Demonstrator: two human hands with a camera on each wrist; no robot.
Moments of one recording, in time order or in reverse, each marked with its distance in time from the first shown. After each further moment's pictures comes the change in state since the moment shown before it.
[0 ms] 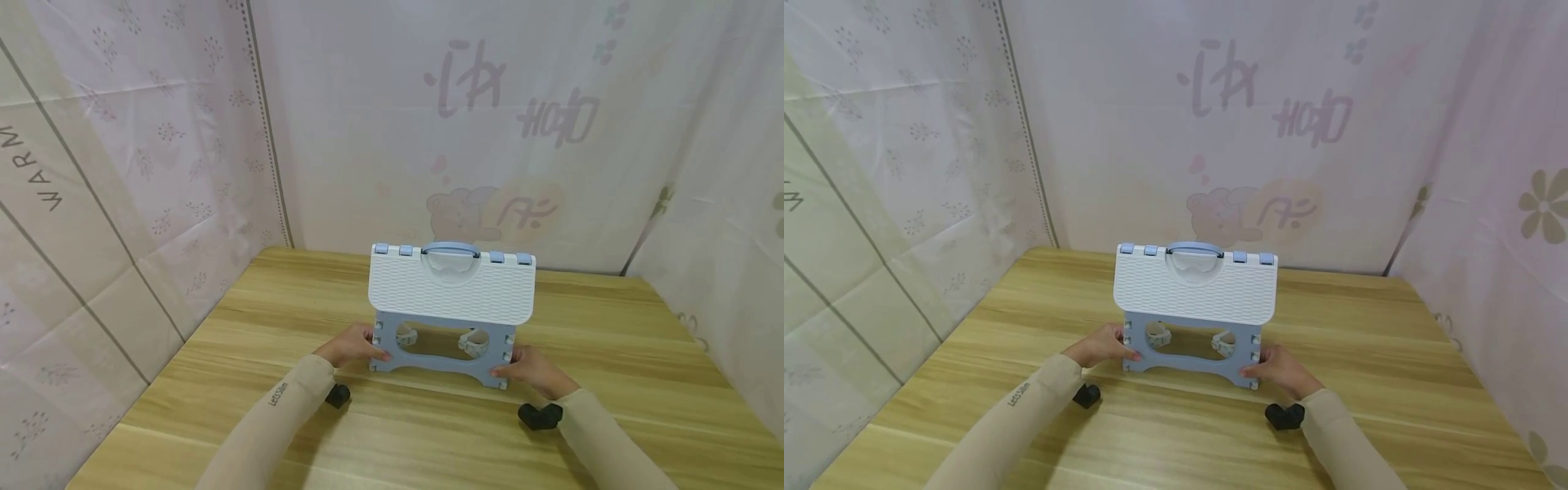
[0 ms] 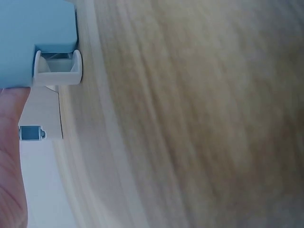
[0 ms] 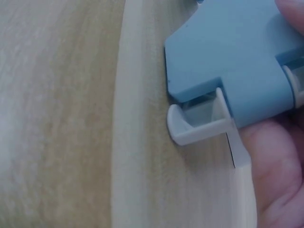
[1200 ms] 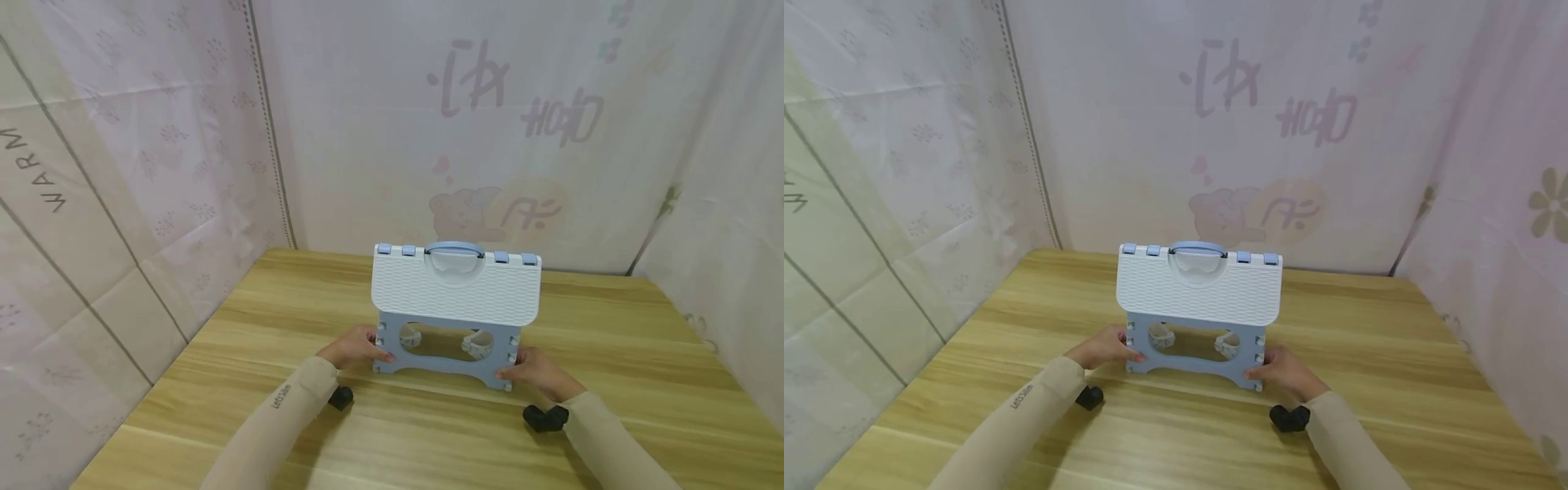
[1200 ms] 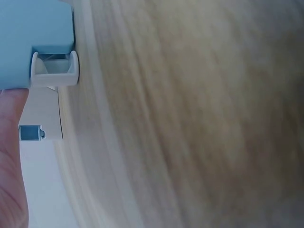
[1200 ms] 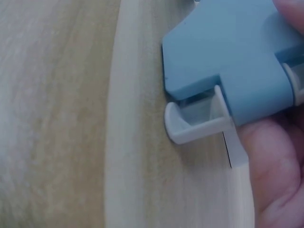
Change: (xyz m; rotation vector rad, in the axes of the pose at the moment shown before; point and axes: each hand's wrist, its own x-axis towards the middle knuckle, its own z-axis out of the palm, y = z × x) left_hand 0.001 0.000 -0.001 0.035 0.010 -0.009; right_hand 0.004 0.003 -0.002 0.014 -0.007 0.007
